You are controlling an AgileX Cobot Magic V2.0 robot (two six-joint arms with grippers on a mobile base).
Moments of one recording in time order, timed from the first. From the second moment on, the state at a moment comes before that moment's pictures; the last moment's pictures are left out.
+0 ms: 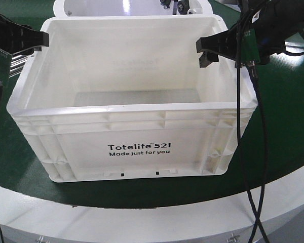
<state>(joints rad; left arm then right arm) -0.26 1.35 -1.25 0.24 0.73 -0.40 0.29 1.66 -1.50 0.11 0.93 0.09</state>
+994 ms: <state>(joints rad) -0.26 1.36 -1.25 0.22 0.78 -0.37 0.28 1.68 -1.50 0.06 0.94 0.09</state>
